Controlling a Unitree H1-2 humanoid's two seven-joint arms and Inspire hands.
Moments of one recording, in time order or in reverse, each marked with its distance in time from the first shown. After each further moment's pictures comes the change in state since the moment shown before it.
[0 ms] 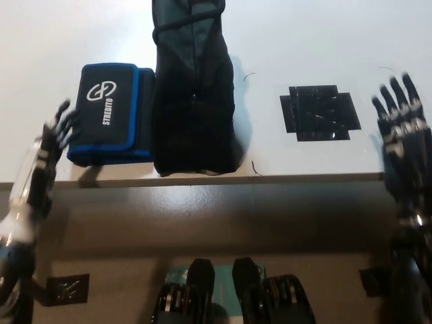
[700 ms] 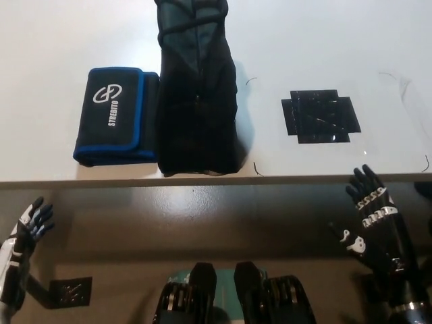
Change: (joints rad) left_arm 0.251 0.020 0.031 0.104 -0.026 -0.217 -0.025; right_arm 0.280 -0.002 0.170 -0.118 -0.153 -0.030 -0.016
